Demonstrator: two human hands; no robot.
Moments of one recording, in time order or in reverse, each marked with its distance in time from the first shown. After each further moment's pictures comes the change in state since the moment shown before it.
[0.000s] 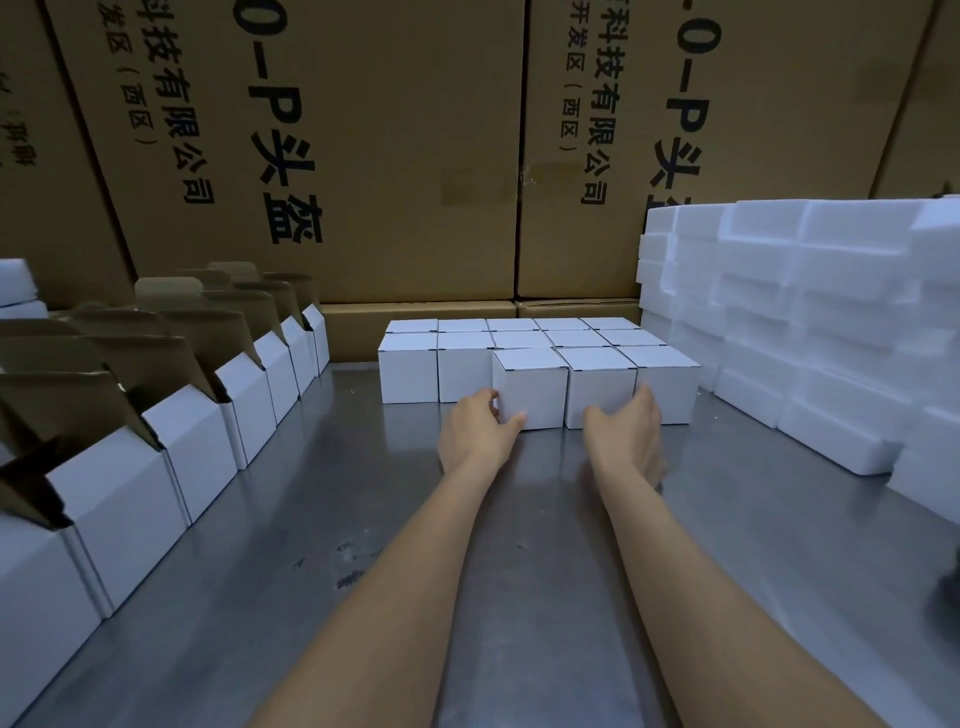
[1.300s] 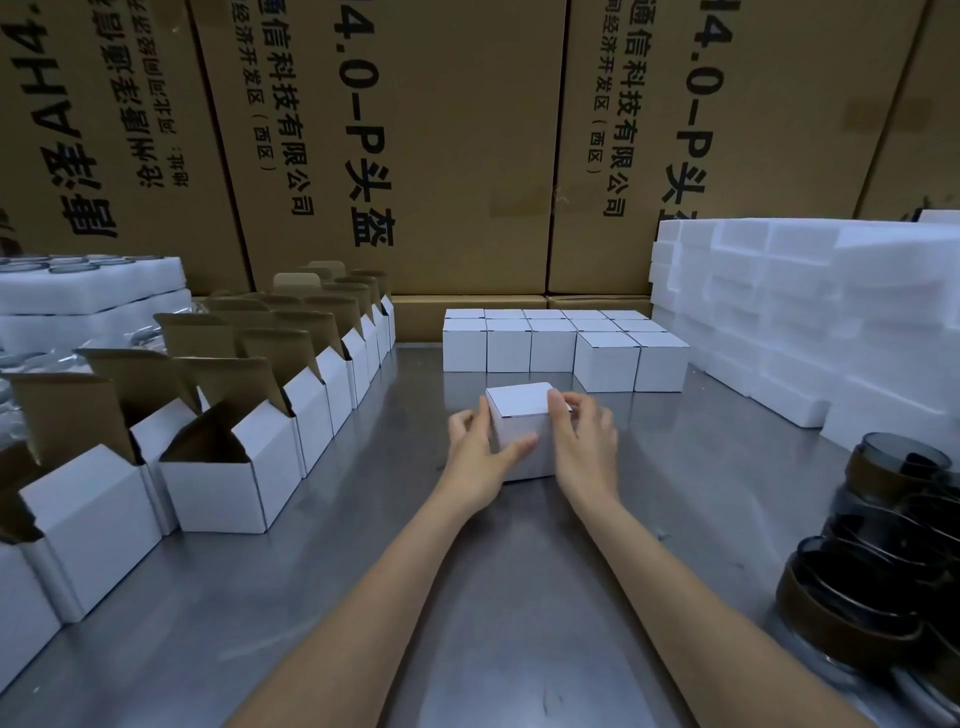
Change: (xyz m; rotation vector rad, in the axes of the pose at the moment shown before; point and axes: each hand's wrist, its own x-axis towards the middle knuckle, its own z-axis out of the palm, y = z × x) left_hand -0.167 -0.013 -0.108 -0.380 -0.194 0.049; right_hand -0.157 -0.002 -0.053 0.295 -0.302 -0.300
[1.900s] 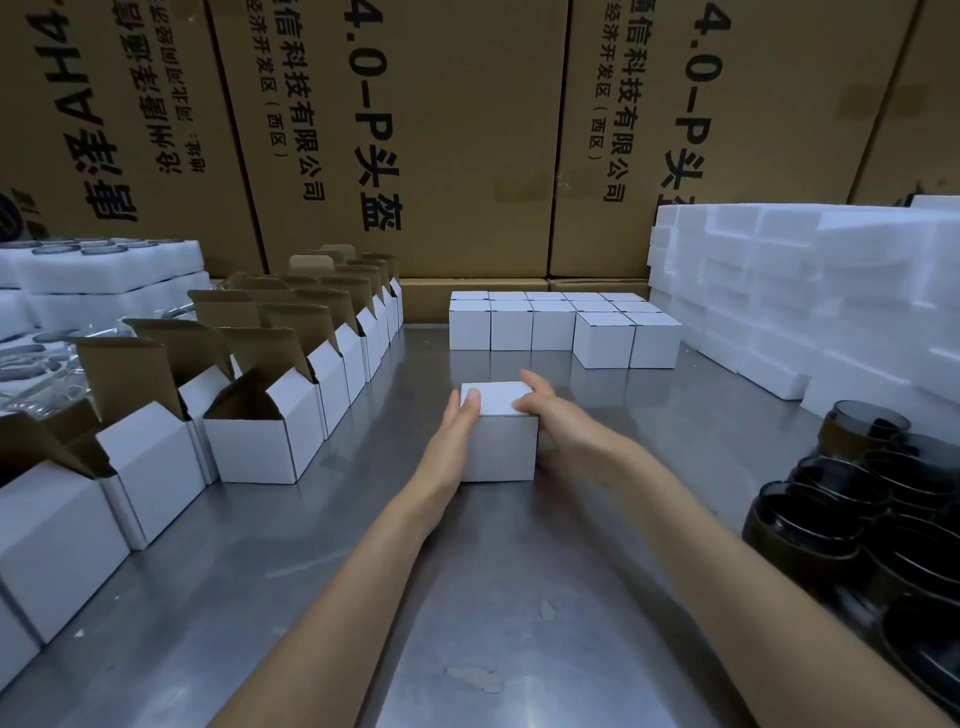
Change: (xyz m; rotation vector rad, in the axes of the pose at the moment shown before) left_hand -0.059 0.008 -0.026 -0.414 0.000 -0.145; right_hand -0.027 -0.045 -0.022 0.165 -0.649 0.285
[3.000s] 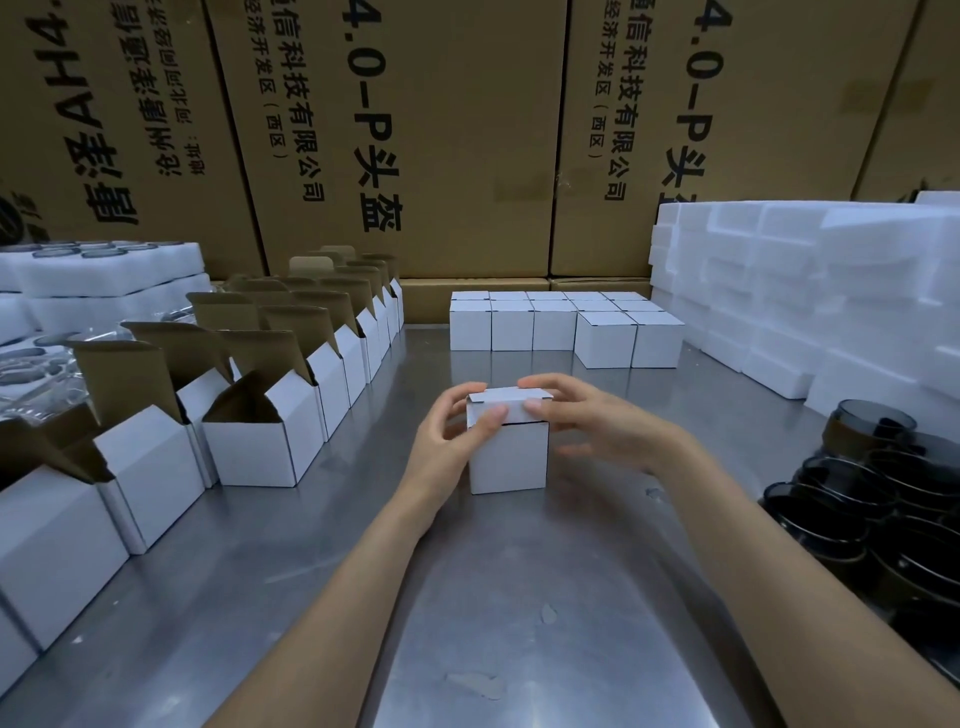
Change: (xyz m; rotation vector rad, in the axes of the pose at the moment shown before) left_hand -0.006 0.001 -0.005 -0.016 0.046 0.229; right_hand -0.017 -0.005 -0.041 -0.098 -0.211 -0.072
